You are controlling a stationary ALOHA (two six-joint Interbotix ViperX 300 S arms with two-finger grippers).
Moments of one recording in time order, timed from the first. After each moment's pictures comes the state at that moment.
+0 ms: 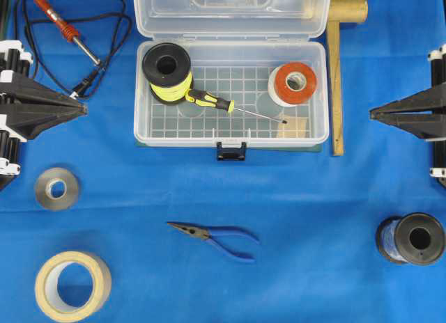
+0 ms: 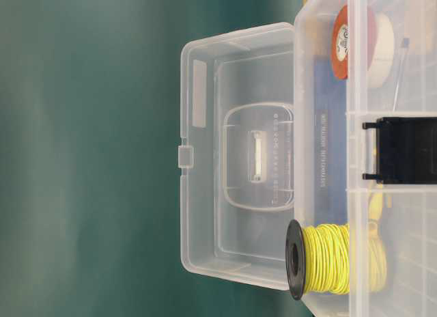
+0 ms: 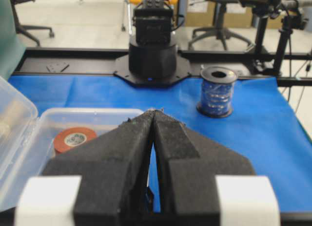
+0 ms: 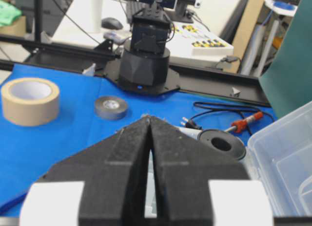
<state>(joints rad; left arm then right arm) 0.00 -0.97 1.18 0.00 -0.29 0.00 0.00 -0.97 1.19 0.00 -0.29 0.00</state>
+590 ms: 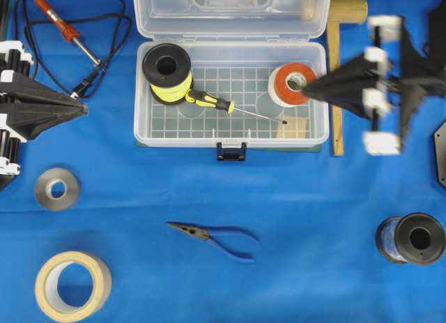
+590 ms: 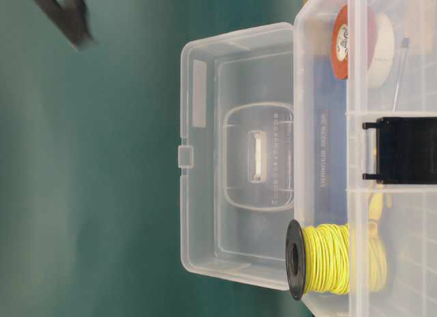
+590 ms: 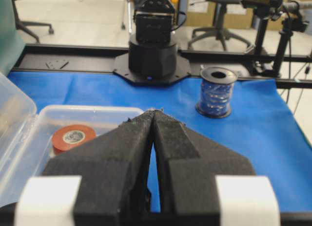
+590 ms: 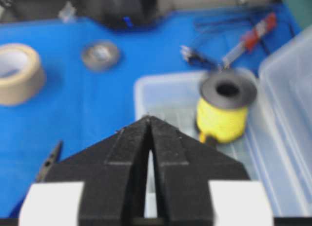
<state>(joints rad) 0.00 -0.97 1.18 -0.03 -0.29 0.00 -0.12 -0.55 0.72 0.07 0.17 0.20</state>
